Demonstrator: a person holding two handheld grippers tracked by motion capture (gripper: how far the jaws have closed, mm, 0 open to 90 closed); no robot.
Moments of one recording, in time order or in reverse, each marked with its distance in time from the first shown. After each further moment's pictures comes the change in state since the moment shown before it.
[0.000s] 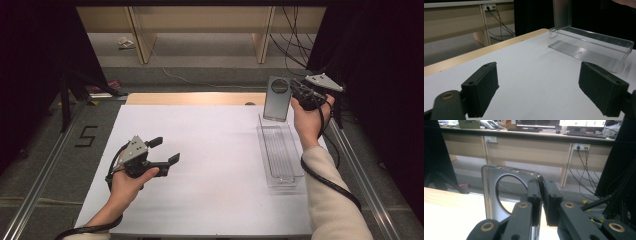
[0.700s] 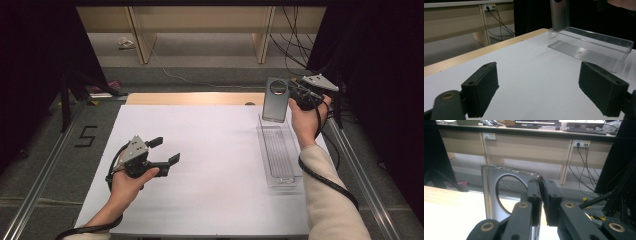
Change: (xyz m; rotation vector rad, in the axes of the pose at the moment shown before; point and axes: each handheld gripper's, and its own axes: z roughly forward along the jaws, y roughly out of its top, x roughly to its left) left arm 0.000 0.000 0.000 0.001 -0.002 0.002; right arm 0.001 -0.005 0.009 0.020 -0.006 0.002
